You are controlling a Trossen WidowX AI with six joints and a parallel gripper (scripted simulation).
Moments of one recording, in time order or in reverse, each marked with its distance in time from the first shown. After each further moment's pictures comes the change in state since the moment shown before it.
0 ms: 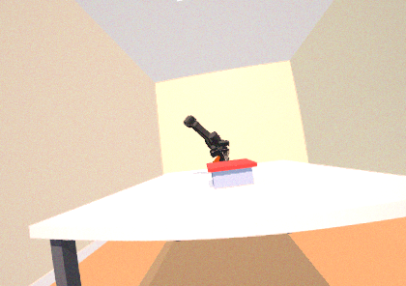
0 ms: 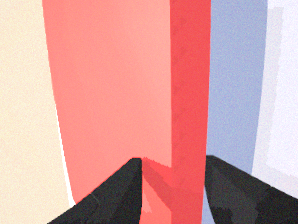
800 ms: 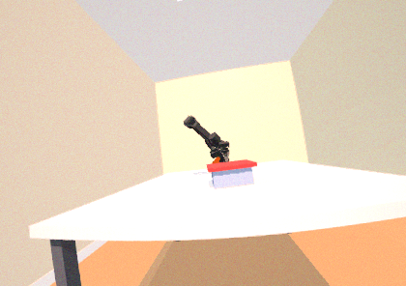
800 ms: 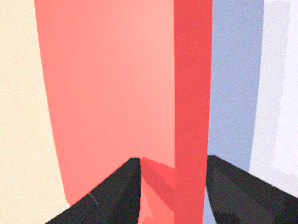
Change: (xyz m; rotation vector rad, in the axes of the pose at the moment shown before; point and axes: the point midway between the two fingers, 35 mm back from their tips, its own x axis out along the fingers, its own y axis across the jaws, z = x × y) arm 0.004 -0.004 0.000 0.000 0.000 -0.003
